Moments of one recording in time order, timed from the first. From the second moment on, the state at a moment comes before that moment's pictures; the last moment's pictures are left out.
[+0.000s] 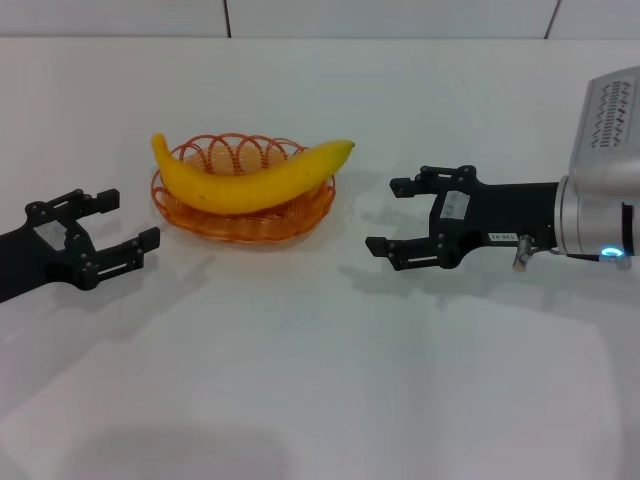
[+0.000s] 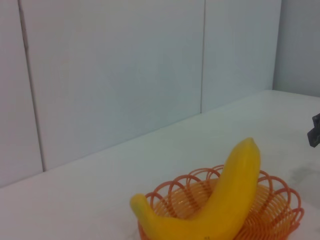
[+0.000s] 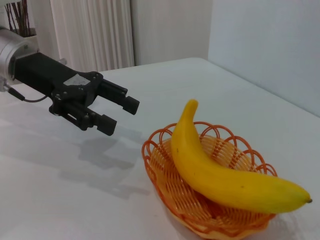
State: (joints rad) left arm -0.32 -2.03 0.87 0.63 1.69 1.30 -1.09; right arm 0.37 2.04 -1.39 -0.90 -1.69 -1.13 1.45
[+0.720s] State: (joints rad) left arm -0.32 -2.03 0.87 0.63 1.70 1.30 -1.09; right arm 0.39 2.04 -1.39 -0.87 -1.69 -1.12 1.43
